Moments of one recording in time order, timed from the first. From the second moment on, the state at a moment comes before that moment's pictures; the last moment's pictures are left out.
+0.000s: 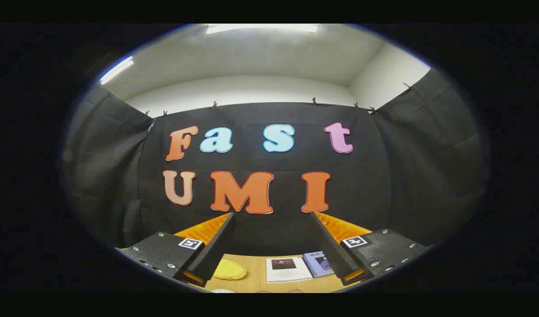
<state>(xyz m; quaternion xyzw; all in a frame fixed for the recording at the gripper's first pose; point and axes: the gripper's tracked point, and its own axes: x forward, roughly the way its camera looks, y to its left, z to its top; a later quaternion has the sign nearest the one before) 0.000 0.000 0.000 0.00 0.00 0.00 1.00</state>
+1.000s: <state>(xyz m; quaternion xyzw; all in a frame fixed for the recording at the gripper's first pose) -0.008 0.024 -0.017 0.09 0.05 0.04 0.99</state>
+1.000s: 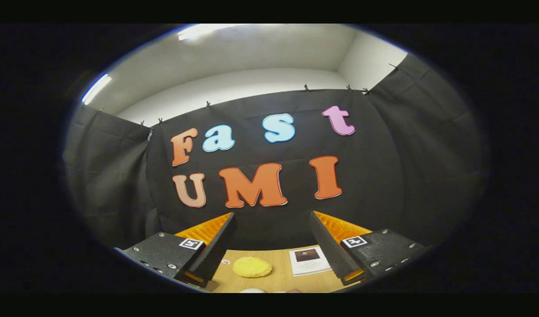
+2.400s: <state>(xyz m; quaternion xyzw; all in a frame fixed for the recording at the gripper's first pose) -0.163 0.267 -0.290 0.38 0.52 0.35 0.68</state>
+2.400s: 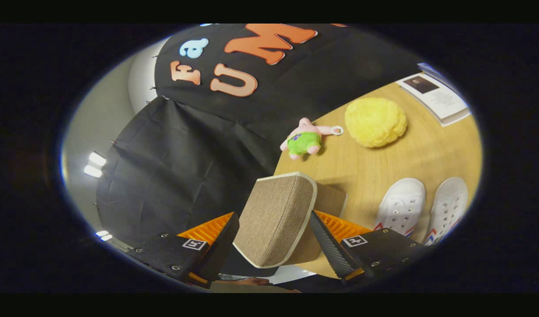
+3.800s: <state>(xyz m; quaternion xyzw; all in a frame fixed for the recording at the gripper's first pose) -0.162 0.317 -0.299 0.59 0.49 0.36 0.53</state>
